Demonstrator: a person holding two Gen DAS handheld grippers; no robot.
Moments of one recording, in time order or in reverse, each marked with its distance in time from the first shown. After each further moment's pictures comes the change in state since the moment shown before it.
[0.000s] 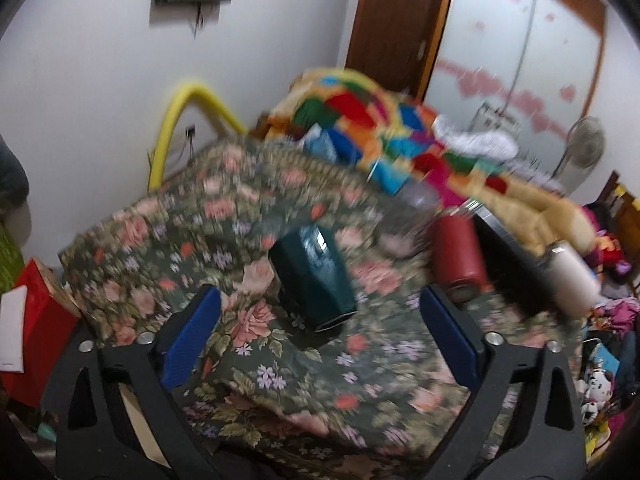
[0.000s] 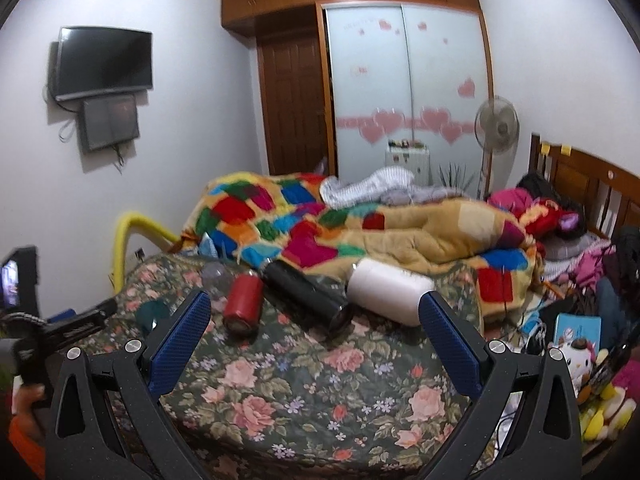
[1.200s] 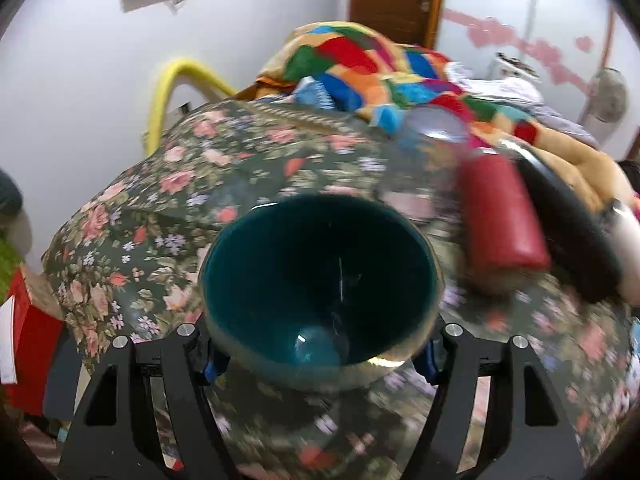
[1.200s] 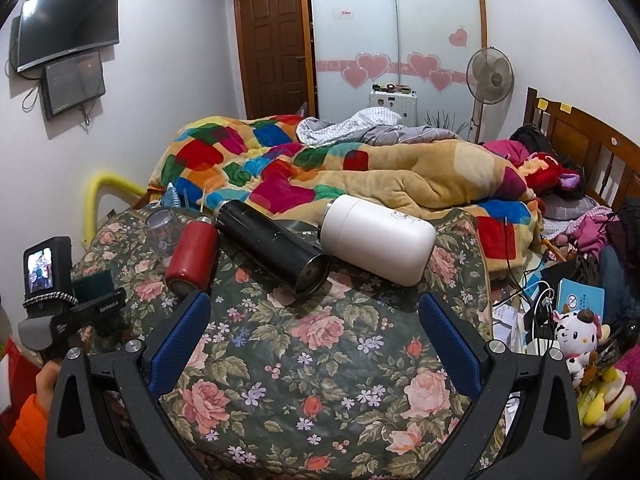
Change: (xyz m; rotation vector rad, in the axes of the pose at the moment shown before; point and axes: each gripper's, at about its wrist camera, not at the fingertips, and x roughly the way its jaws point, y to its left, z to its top) left arm 0.075 -0.053 -0.015 0.095 0.097 0.066; right arm 0.073 -0.018 -0.016 0.022 0.175 -0.061
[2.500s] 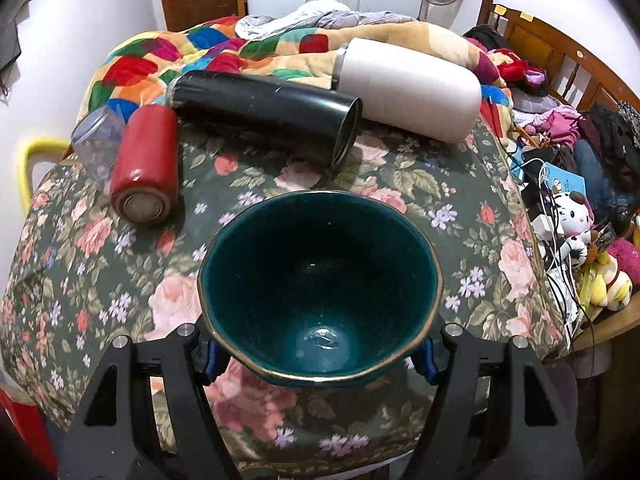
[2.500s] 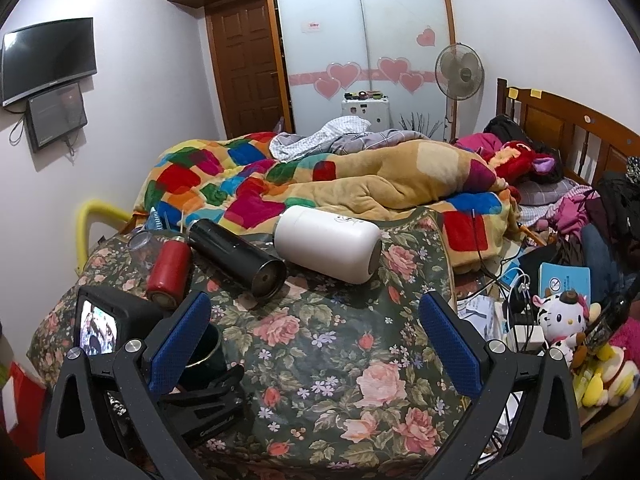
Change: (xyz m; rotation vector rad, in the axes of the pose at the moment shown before) left arm -0.048 -0.197 -0.080 0.468 0.113 -0.332; right arm -0.021 -0.053 -0.012 0.089 -0.045 -0.028
